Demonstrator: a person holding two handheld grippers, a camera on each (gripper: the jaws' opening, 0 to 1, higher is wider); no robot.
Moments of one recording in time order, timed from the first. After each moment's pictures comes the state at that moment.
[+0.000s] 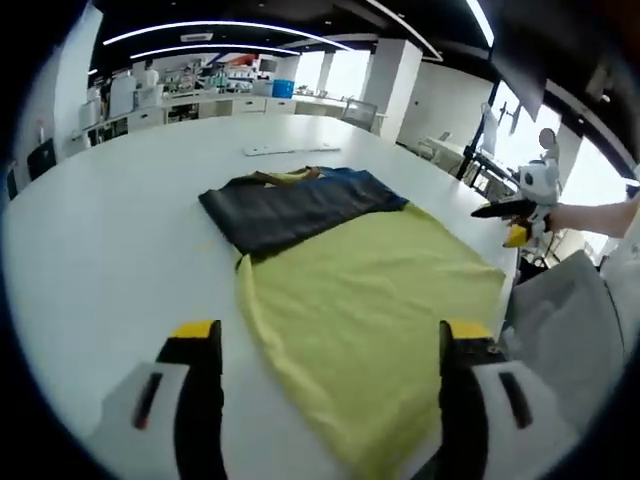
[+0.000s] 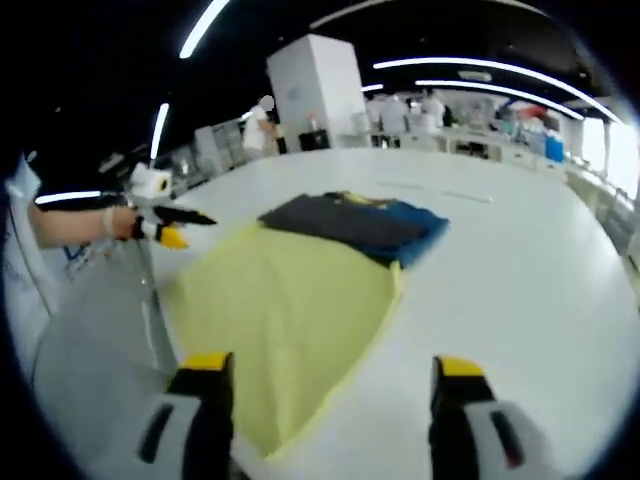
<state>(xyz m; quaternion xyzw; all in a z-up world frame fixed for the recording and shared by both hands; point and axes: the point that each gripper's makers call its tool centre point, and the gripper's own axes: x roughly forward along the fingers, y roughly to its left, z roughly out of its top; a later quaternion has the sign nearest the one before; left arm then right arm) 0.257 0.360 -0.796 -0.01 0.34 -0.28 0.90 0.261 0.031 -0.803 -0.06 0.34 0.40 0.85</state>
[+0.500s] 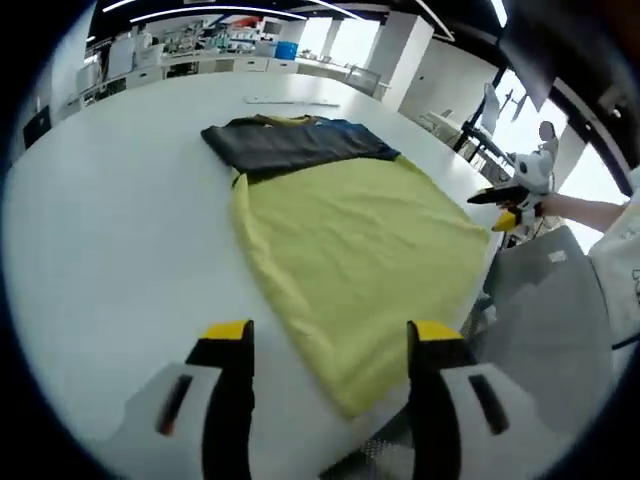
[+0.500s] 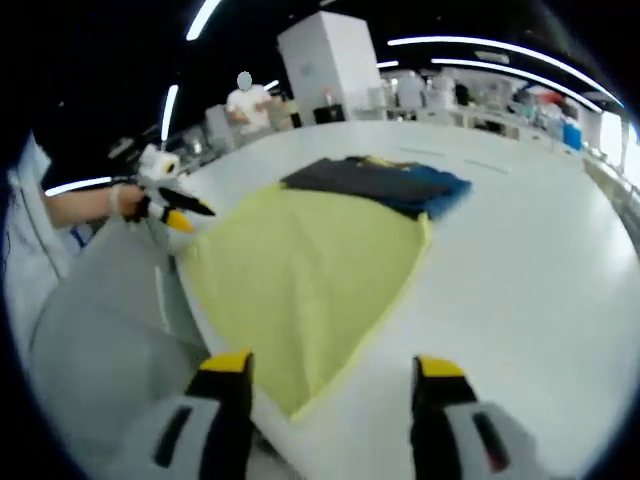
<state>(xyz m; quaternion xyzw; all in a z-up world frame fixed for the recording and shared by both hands) 0.198 0.374 -0.820 -0.04 0.42 -0.28 0.86 0.220 0.029 -0.827 -0.07 0.38 0.43 0.82</state>
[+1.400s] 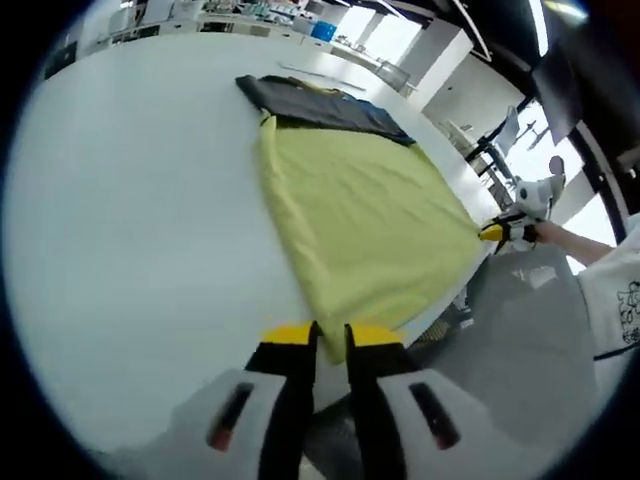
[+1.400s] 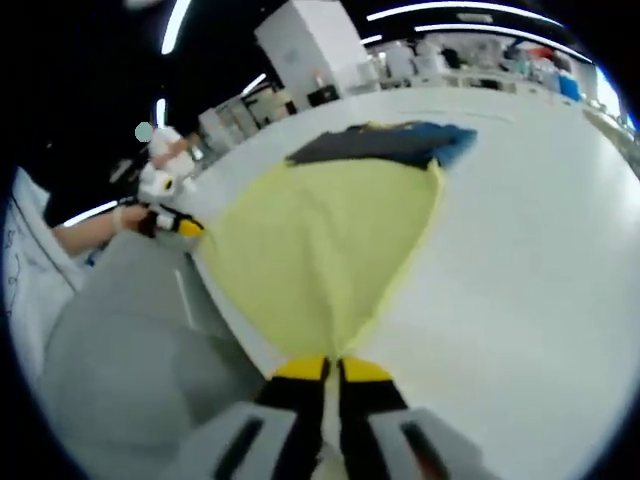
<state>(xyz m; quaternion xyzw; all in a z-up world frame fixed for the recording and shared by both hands) 0.160 0.384 -0.842 -0.12 0.47 -0.25 0.84 0.194 0.033 -0.844 0.00 0.45 0.43 0.78</state>
